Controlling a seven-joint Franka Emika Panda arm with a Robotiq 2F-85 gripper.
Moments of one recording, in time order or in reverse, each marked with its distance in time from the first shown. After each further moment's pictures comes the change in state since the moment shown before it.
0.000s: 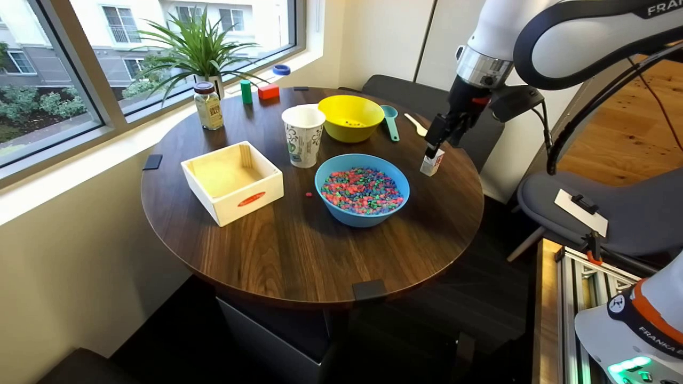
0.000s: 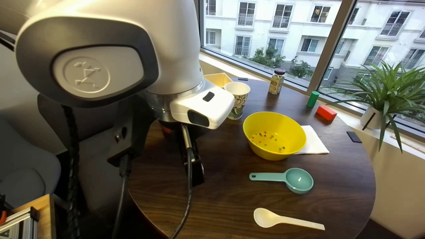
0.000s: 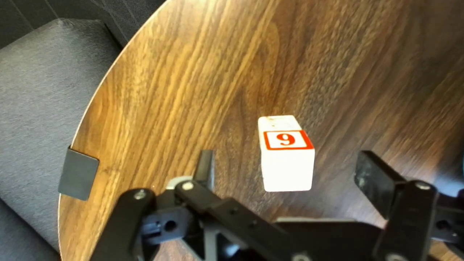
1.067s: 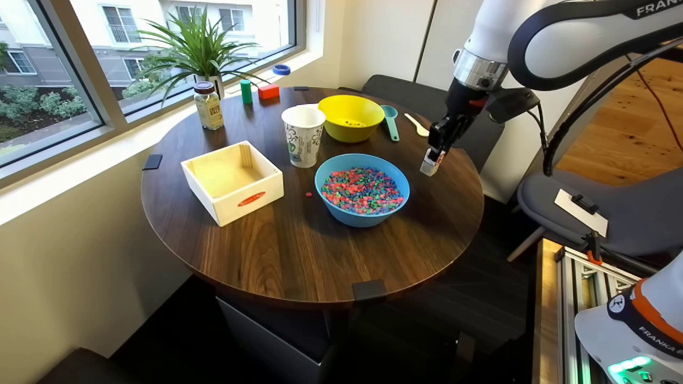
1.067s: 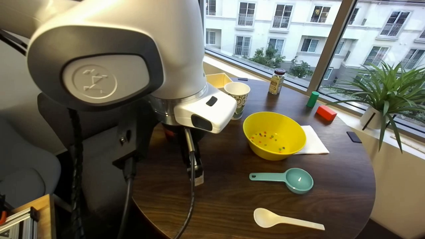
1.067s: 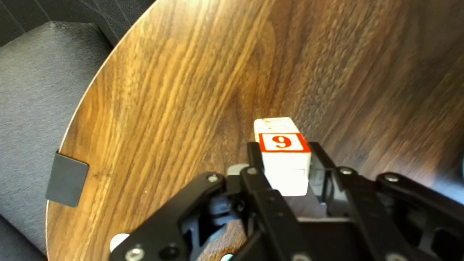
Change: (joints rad) arm 0.001 0.021 -0.004 0.007 0.027 0.003 -0.021
